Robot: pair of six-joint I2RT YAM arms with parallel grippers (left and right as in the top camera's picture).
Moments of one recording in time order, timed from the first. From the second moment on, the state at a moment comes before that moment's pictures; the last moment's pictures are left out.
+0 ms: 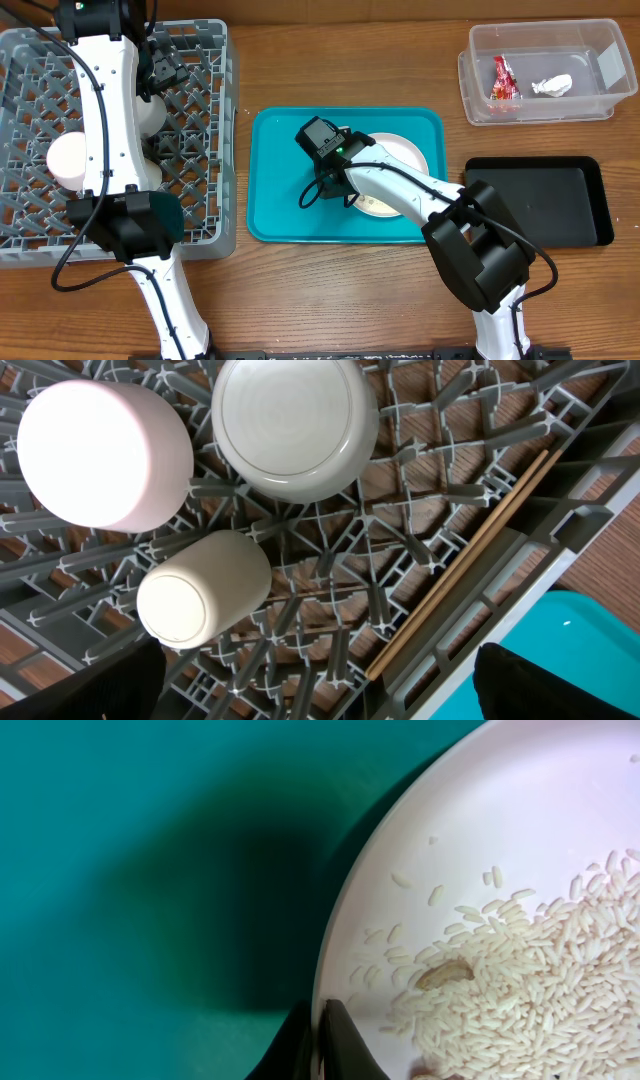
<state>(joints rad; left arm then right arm) 0.10 2.26 2.57 -1.67 -0.22 -0.53 0.70 2.10 1.50 -0.79 0.18 0.53</state>
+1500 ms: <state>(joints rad) 0.10 2.26 2.57 -1.67 -0.22 -0.53 0.65 2.10 1.83 -1.31 0.60 0.74</state>
